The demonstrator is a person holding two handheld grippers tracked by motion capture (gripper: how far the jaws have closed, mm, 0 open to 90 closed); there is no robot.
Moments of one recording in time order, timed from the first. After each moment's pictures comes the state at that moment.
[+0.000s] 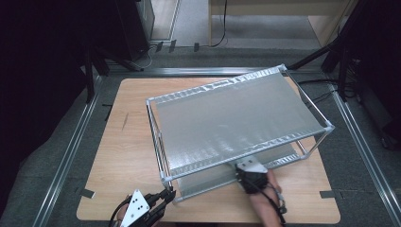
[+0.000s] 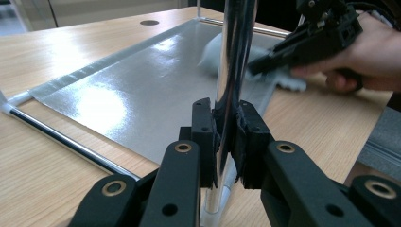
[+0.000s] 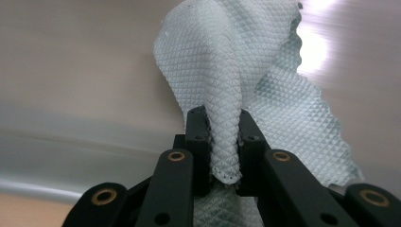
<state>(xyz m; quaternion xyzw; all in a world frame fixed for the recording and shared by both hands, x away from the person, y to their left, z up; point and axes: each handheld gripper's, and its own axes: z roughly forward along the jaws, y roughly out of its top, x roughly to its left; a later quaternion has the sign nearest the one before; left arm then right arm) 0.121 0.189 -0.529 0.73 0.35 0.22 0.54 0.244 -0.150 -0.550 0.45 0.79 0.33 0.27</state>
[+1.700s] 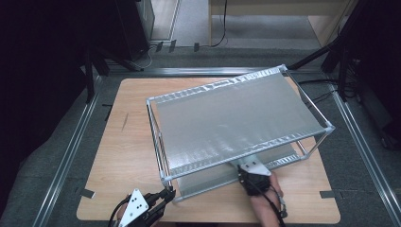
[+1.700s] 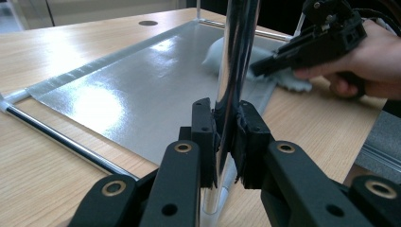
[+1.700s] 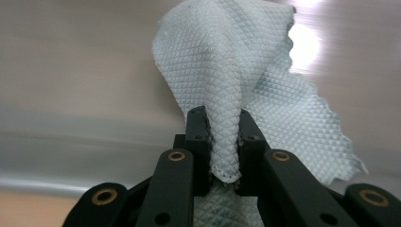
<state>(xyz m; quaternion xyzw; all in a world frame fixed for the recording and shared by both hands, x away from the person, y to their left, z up) 0.123 0.191 -0.530 0.73 0.35 0.21 0.55 0.237 -0.152 -0.551 0.48 0.77 0.33 0.27</state>
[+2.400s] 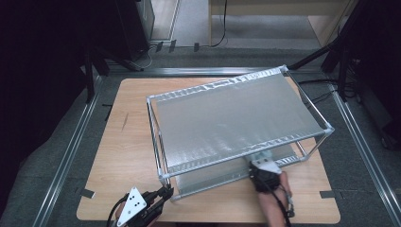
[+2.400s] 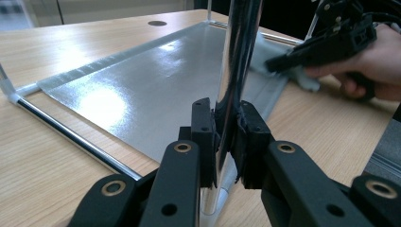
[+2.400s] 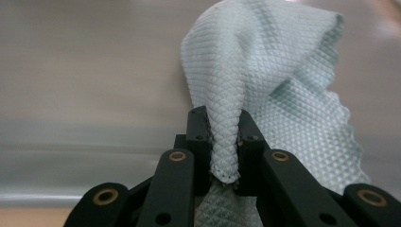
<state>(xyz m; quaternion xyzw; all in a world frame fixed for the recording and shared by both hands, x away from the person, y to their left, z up) 0.126 0.195 -0.531 0.72 0.37 0.22 0.55 0.239 -0.153 -0.552 0.50 0.75 0.32 0.28</state>
